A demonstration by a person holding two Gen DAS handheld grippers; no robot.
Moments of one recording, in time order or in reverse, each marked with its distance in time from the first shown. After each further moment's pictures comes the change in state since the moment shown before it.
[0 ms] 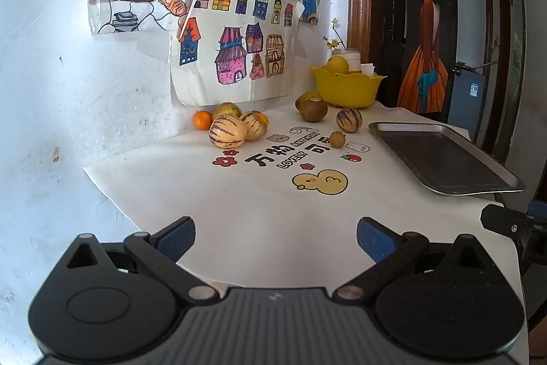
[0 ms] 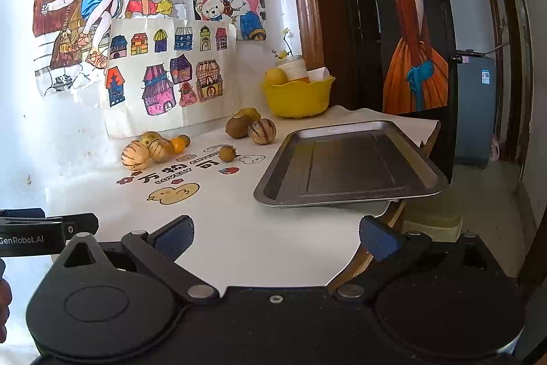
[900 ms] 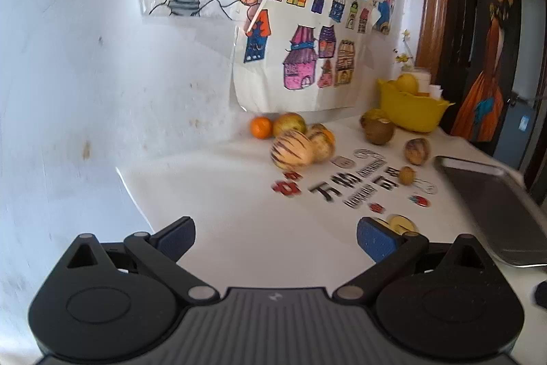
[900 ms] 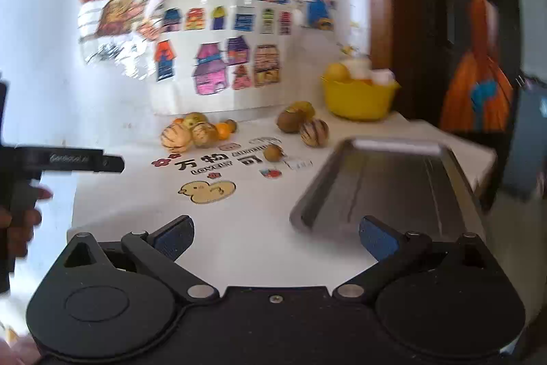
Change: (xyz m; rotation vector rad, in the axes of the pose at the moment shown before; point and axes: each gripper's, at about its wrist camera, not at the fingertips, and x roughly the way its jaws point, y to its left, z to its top) left arm 0.046 0.046 0.043 -0.148 0.031 0.150; right arm 0.035 0.006 0.043 -0.217 0.080 0.196
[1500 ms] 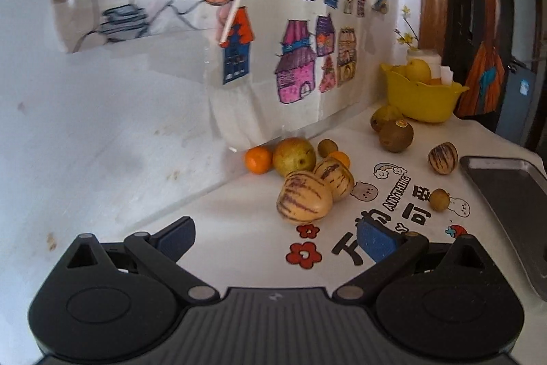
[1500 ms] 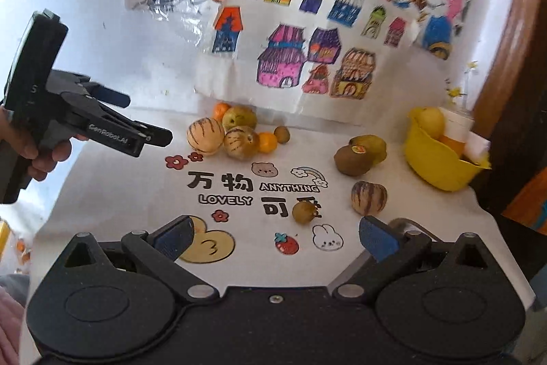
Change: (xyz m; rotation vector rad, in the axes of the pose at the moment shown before) left arm 0.079 -0.003 0.063 0.134 0.077 -0.018; right arm 0.111 -0.011 0.106 -0.385 0.158 0.236
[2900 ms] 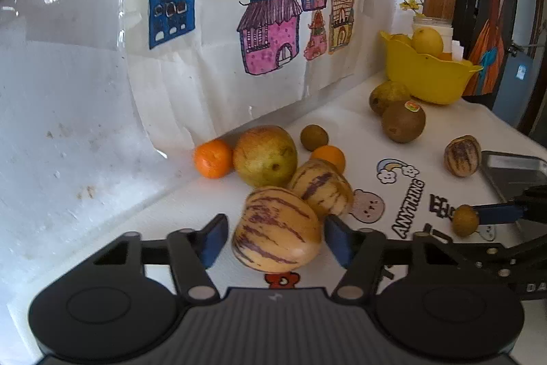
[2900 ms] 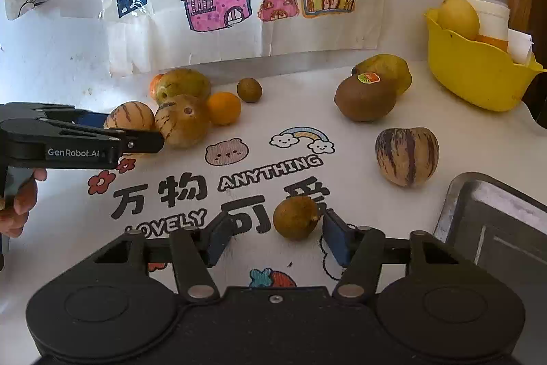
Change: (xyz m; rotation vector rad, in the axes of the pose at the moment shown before) left arm 0.095 -0.015 0.022 -0.025 0.116 -0.070; right arm 0.144 -0.045 -0.009 0.290 0.134 0.071
